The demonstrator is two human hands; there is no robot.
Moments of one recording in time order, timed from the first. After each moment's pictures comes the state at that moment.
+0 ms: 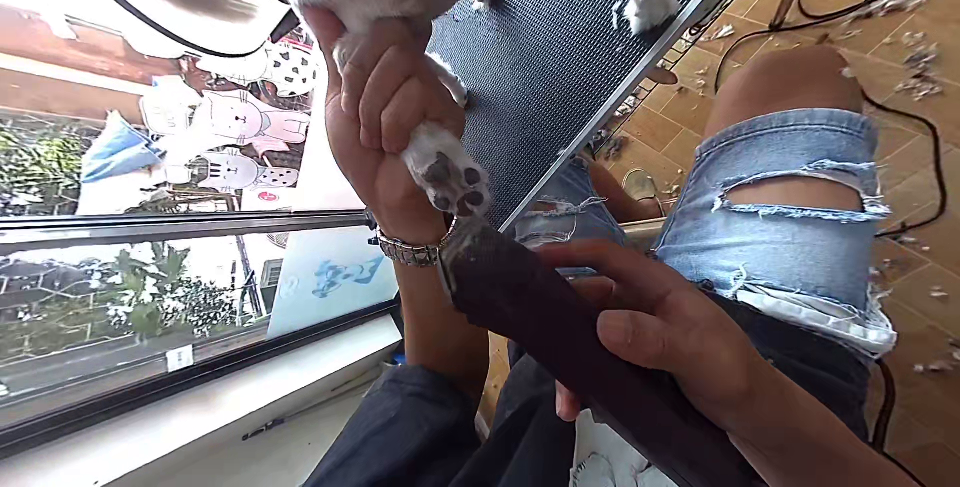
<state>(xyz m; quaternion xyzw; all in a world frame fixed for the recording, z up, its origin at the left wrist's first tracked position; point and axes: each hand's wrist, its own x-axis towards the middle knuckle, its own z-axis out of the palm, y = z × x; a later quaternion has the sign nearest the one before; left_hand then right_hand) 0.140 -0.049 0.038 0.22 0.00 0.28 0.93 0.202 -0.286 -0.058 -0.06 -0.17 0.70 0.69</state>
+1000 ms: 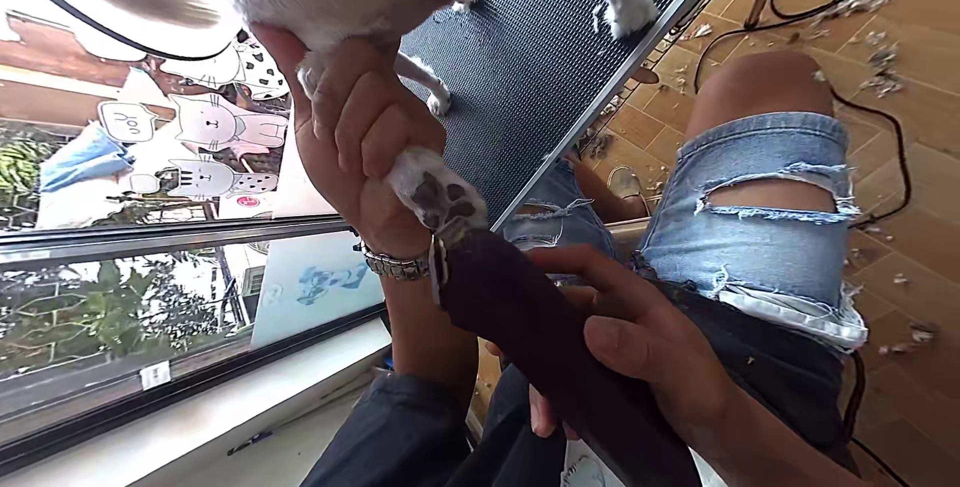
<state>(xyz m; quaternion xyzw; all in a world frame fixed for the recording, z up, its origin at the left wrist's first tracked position) 0.137 -0.053 0.033 0.23 0.00 0.28 0.93 0.188 -0.284 -0.056 -0.02 -0.12 0.68 0.72</state>
